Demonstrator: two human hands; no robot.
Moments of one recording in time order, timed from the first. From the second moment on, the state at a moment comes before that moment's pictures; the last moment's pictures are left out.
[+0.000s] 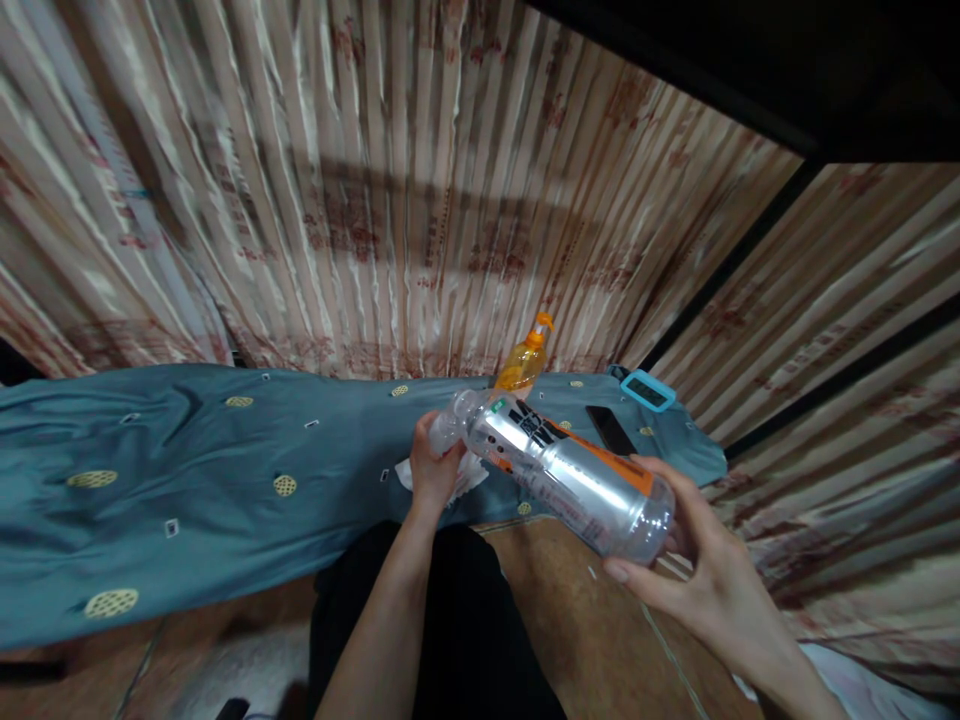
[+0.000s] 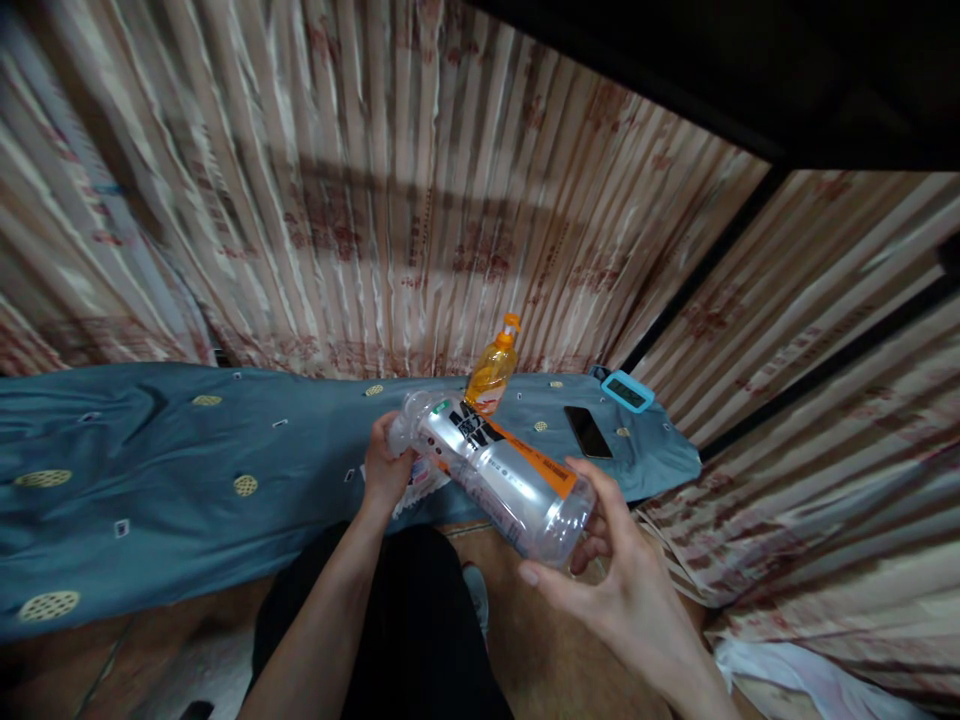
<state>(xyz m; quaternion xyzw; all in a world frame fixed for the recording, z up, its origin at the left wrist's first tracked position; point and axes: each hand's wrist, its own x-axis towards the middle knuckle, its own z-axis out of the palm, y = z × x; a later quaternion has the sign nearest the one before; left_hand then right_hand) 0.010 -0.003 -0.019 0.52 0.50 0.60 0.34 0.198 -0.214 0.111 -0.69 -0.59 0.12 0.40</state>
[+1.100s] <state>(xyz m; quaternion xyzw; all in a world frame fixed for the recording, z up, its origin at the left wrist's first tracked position) 0.008 -0.005 -0.013 0.53 0.51 0.58 0.36 0.196 -0.214 0.114 -0.68 -0.59 0.15 0.41</state>
